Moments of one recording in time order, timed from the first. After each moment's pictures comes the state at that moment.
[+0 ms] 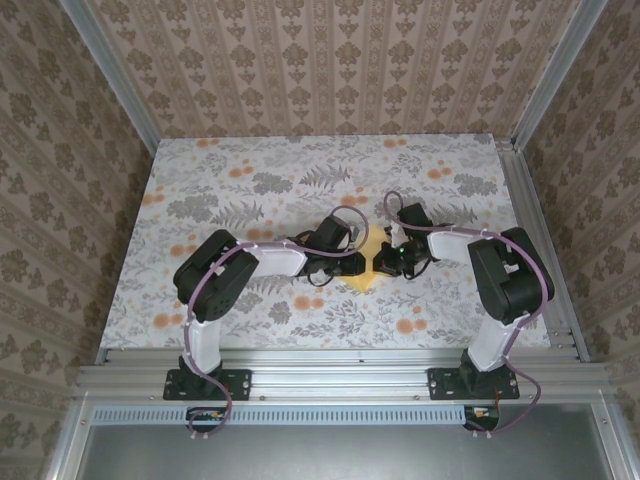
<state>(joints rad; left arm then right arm) -0.85 1.95 1.07 0.00 0.31 -0.68 0.30 1.78 0.89 -0.34 -0.53 0.49</state>
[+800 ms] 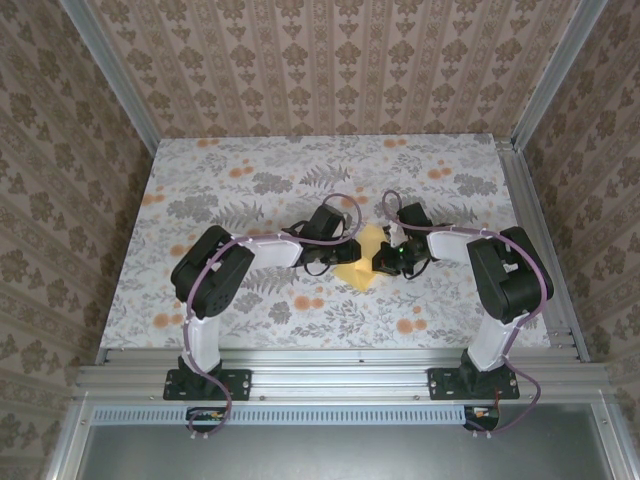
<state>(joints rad) -0.79 1.95 1.12 -0.01 0.31 -0.70 0.30 1.78 0.89 -0.33 -0.54 0.46</state>
